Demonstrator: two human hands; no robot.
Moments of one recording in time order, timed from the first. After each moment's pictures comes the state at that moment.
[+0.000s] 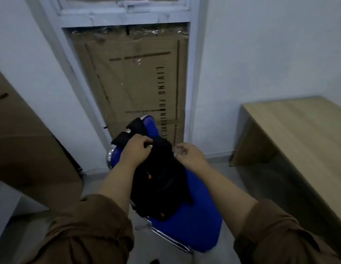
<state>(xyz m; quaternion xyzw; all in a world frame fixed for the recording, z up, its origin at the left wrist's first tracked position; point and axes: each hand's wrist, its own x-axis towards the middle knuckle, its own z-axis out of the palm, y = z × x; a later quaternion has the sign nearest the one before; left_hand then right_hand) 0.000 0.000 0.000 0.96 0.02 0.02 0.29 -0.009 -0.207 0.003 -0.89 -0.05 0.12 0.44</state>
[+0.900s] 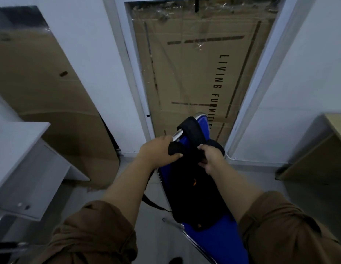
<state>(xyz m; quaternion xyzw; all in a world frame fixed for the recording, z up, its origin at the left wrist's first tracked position) 0.023 0.114 -0.010 0.99 0.03 -0.06 0.13 0.094 -0.060 -0.041 -0.60 0.29 0.31 0.68</state>
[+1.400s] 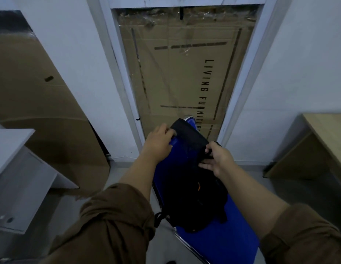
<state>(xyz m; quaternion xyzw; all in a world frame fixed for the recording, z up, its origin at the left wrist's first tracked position) 0.059 0.091 -0.021 0.99 -0.04 0.06 0.13 0.079 -0.113 -0.013 -0.59 0.26 0.26 0.72</state>
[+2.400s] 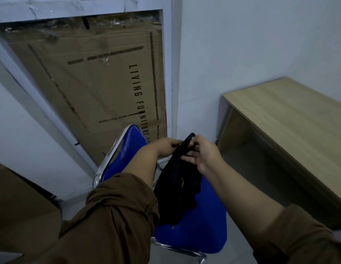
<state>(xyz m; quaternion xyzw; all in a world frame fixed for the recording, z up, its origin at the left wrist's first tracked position) 0.106 -0.063 0.013 0.89 -0.20 -0.31 0.27 0.032 -0.190 0.027 -0.49 0.30 0.05 0.81</state>
